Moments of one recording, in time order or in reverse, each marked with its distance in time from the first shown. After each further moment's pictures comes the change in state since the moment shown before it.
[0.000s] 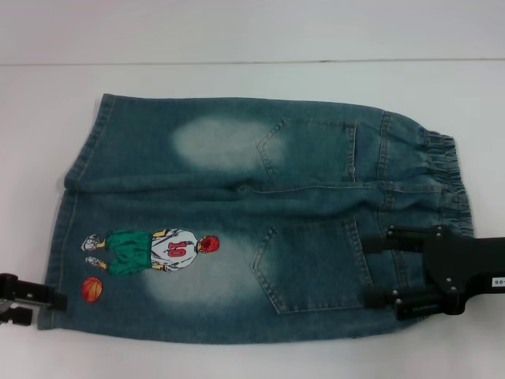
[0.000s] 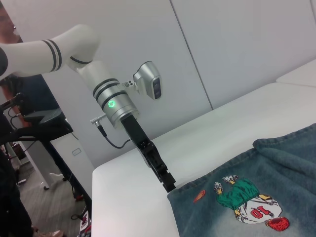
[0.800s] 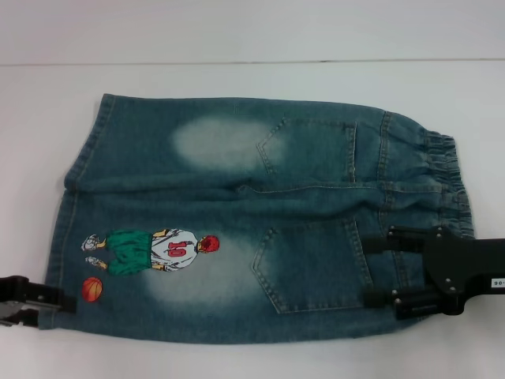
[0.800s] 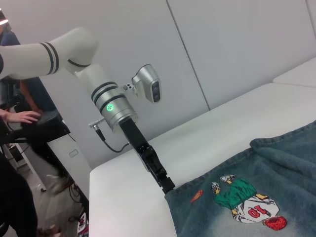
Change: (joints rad) left arm -0.002 -0.016 0.004 -0.012 -0.003 -0.016 0.002; right arm -0.006 0.003 0.001 0.000 0.003 0.007 0.000
